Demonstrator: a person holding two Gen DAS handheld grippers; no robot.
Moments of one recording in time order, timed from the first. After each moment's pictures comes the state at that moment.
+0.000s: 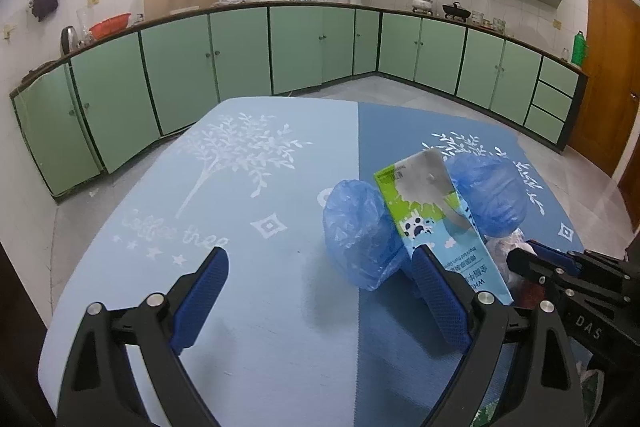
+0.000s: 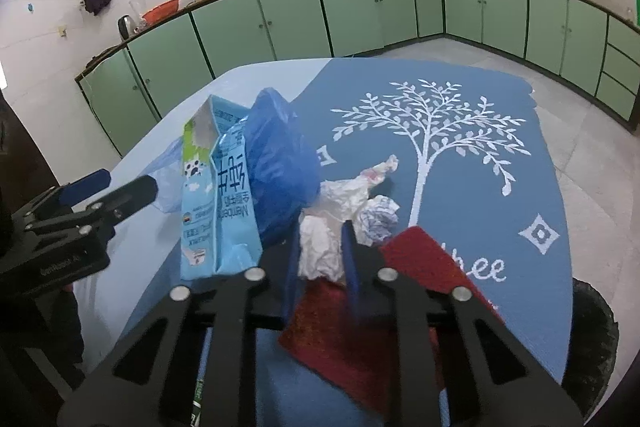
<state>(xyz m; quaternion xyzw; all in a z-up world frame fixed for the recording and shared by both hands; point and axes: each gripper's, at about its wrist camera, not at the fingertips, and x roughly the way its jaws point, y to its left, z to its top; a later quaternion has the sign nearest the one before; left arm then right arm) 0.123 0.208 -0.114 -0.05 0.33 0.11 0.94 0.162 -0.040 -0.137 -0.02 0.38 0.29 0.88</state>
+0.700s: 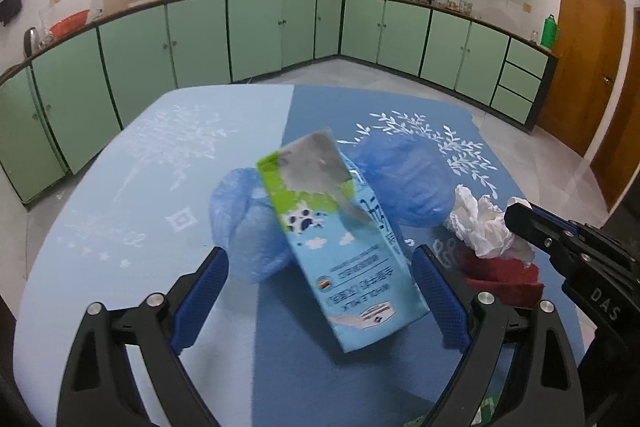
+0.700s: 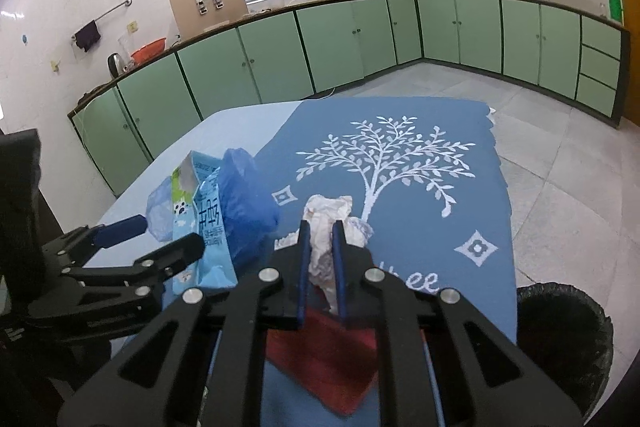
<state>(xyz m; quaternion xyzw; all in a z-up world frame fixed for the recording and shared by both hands) 0.152 0.157 -0.120 -0.05 0.36 0.05 0.93 0.162 -0.082 -0.116 0.02 0.33 0.26 0.91</state>
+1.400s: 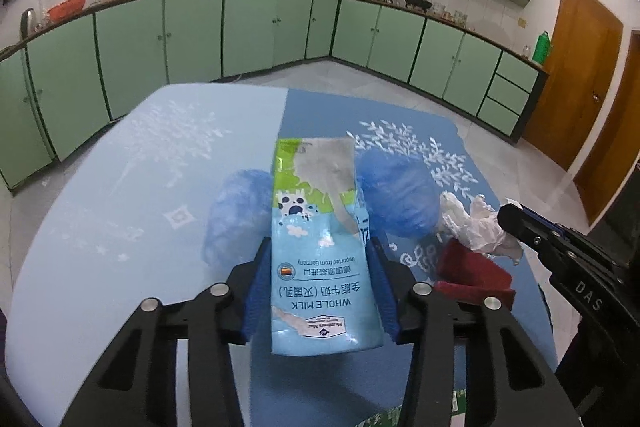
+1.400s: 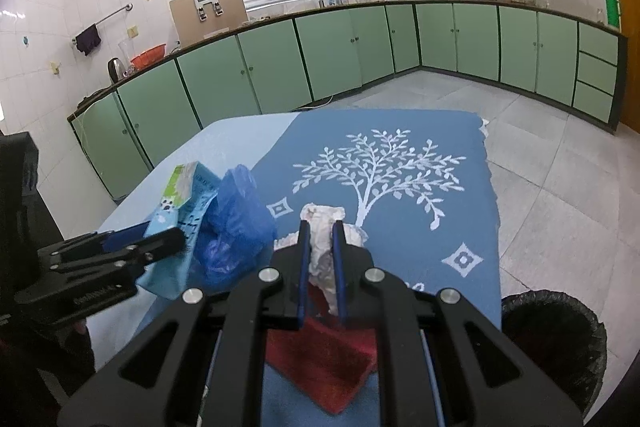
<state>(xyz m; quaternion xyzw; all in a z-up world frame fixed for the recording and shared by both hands) 0.136 0.165 -0.105 -0.09 0.35 0.02 0.93 0.158 -0.090 -0.103 0.02 0.31 0.26 0.91</state>
